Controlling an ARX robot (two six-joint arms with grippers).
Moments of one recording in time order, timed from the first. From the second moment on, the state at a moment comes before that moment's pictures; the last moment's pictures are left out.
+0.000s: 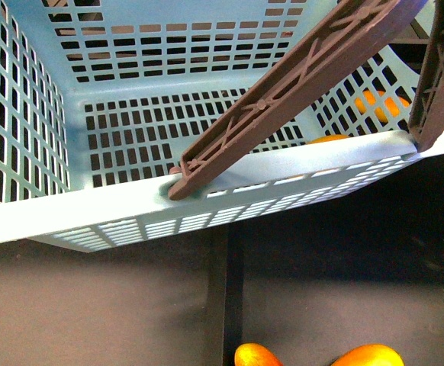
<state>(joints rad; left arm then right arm) -0.60 1.57 1.31 -0.27 0.12 -0.93 -0.51 2.44 1.05 0.33 0.09 0.08</state>
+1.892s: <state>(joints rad) -0.60 1.57 1.31 -0.27 0.13 -0.93 0.18 1.34 0.75 0.18 -0.25 0.11</state>
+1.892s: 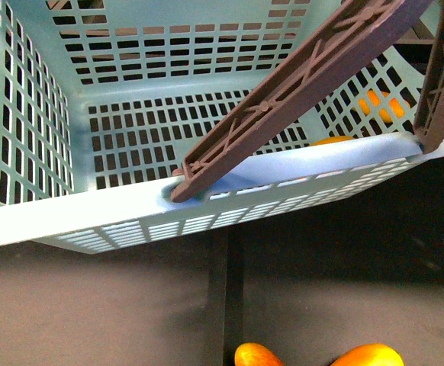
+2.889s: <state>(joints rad) -0.60 1.58 1.31 -0.27 0.13 -0.94 0.06 1.04 0.47 0.38 0.03 0.10</state>
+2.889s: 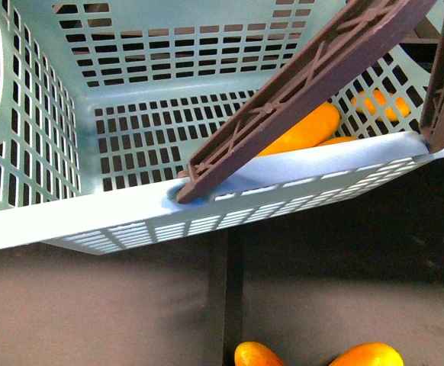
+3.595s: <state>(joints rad) -0.60 1.58 1.31 -0.27 0.13 -0.94 0.00 0.68 0.09 0.58 0.00 0.01</state>
